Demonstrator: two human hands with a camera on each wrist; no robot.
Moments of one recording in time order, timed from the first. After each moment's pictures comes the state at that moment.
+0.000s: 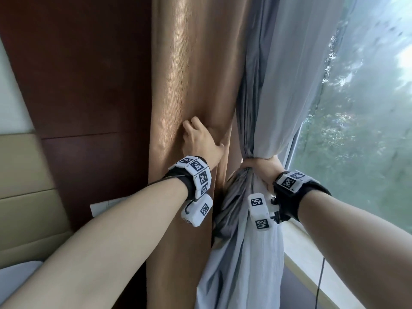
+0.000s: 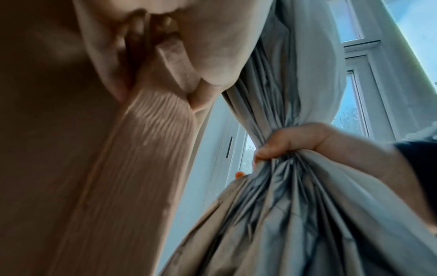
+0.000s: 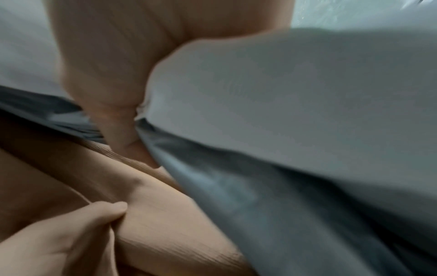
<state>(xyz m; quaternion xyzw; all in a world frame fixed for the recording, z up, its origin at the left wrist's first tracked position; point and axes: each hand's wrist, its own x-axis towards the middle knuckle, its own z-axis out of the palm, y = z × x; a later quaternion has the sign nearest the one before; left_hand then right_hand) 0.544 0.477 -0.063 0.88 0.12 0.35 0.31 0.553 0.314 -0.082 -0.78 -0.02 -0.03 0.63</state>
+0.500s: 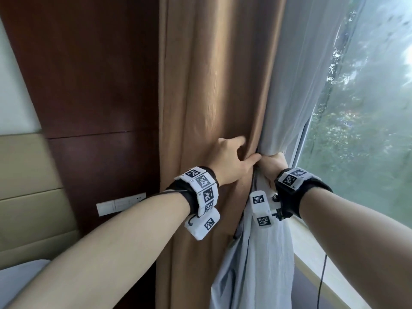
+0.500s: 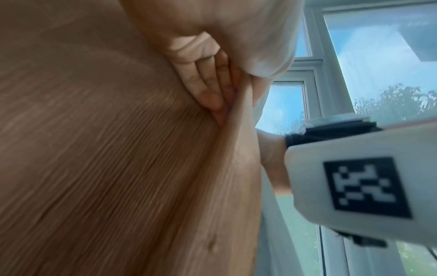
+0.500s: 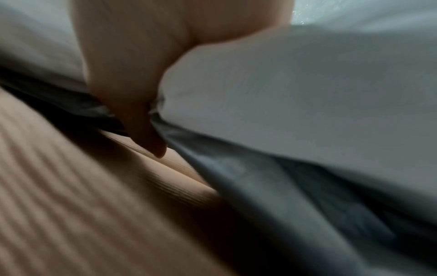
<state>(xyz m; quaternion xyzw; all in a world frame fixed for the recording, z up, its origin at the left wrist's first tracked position) 0.520 0.470 -0.084 0.85 -0.15 0.34 0.36 0.574 0.325 -0.091 -0.79 0.02 -0.06 0.61</state>
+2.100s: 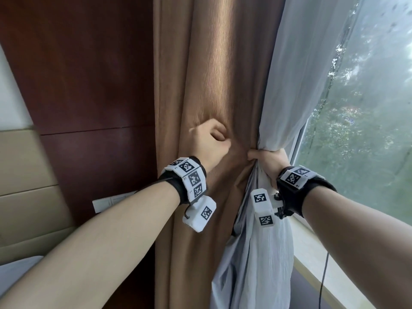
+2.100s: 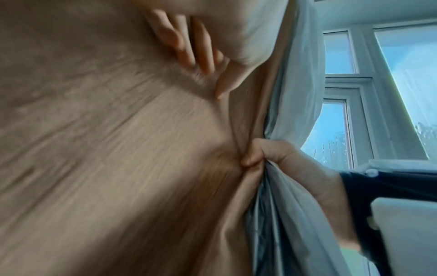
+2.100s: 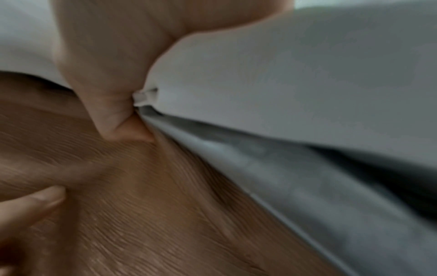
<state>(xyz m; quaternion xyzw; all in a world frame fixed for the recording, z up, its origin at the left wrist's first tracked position) 0.539 0.482 -0.075 0.79 -0.02 0.40 0.46 0.565 0.318 -0.086 -0.74 0.00 -0.07 0.67</state>
